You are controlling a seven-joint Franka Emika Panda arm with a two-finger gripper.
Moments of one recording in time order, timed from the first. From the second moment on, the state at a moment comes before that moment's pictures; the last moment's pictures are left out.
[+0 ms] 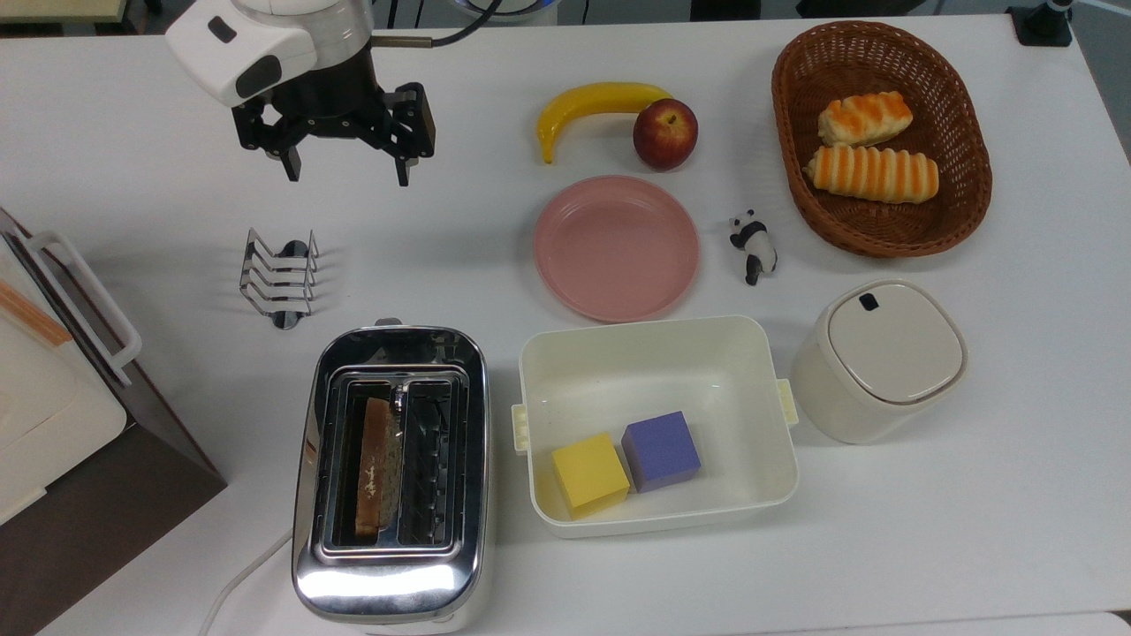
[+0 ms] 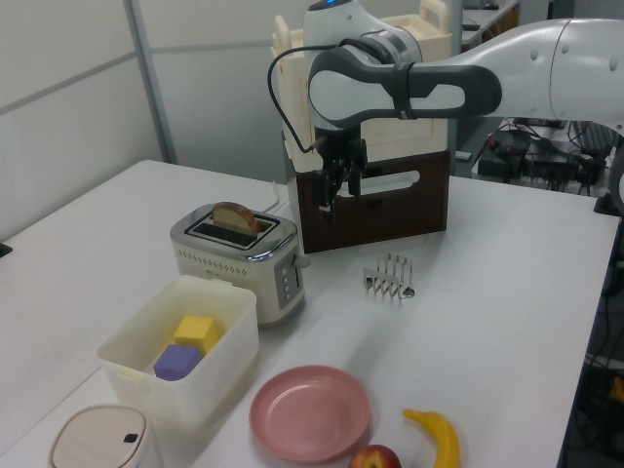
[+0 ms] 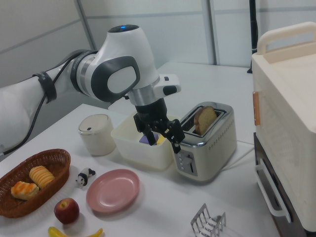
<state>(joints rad) 0.01 0.31 -0.16 -1.37 -0.01 1.72 -0.14</state>
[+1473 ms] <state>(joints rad) 0.03 0.48 -0.16 -1.38 0.03 2.46 0.21</state>
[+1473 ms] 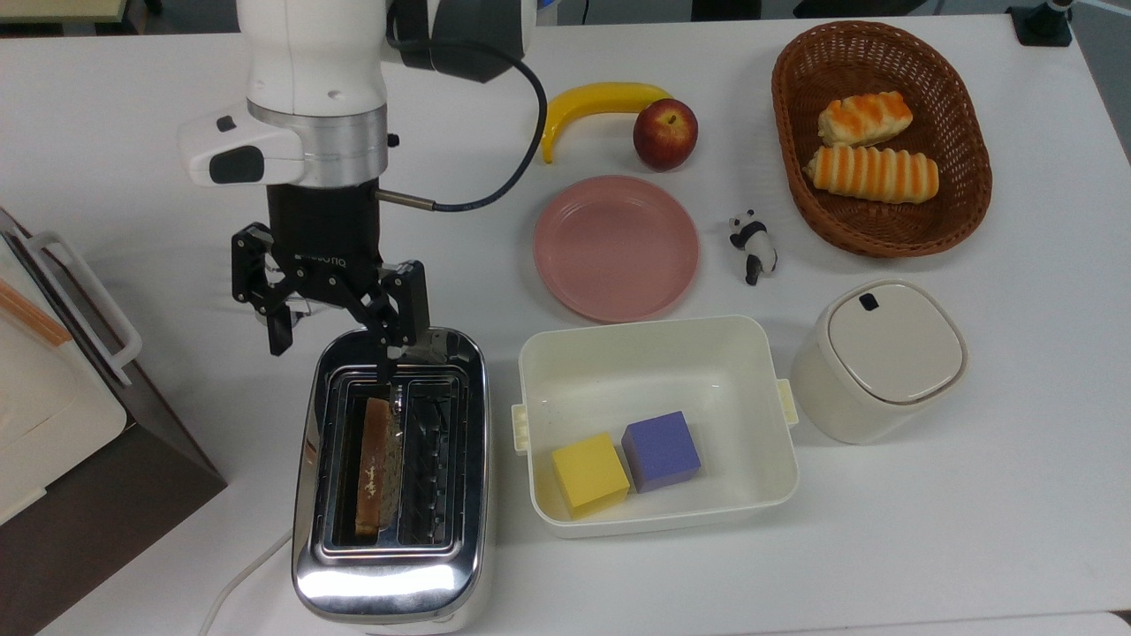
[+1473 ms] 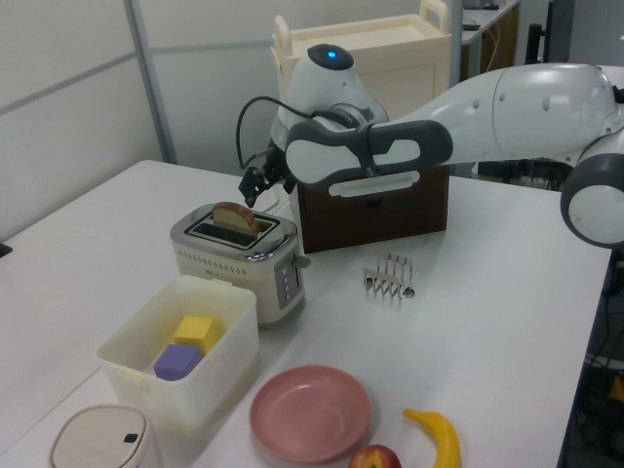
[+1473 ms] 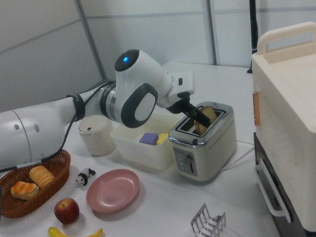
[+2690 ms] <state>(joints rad) 0.03 0.55 -0.11 -1.38 0.03 2.60 0.23</state>
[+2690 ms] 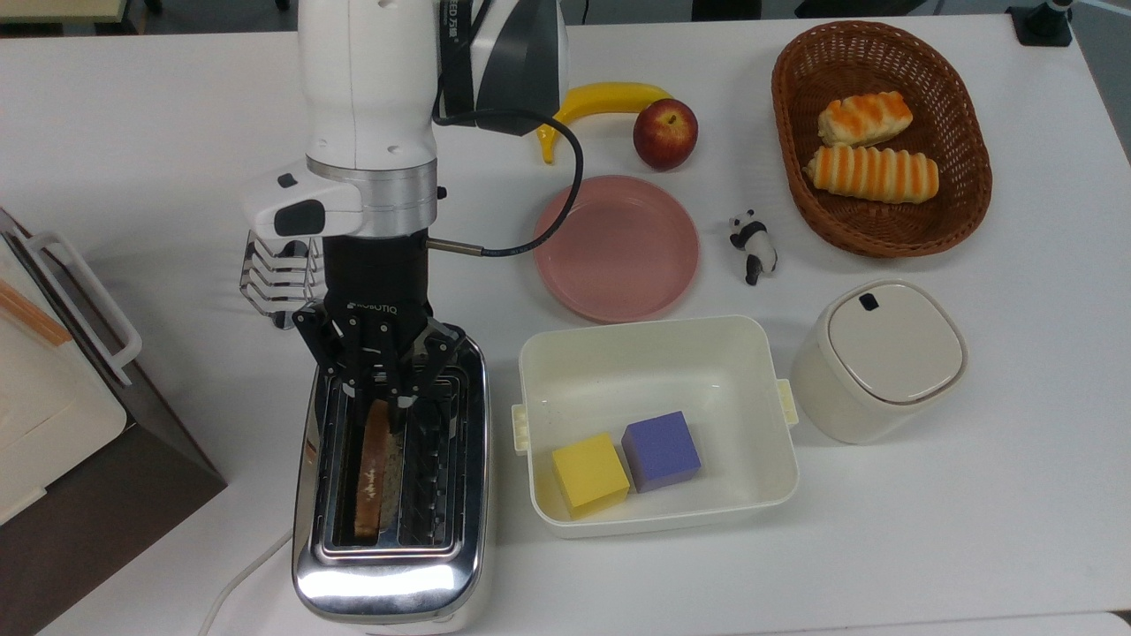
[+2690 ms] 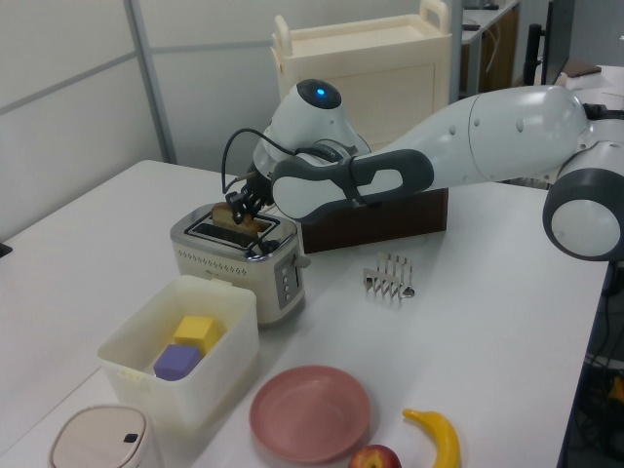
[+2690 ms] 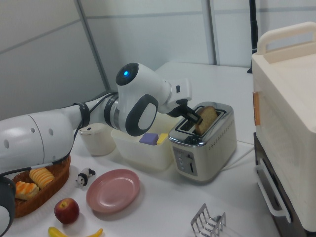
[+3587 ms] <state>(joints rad) 0.03 0.51 -0.11 -1.36 0.04 2.69 0.24</state>
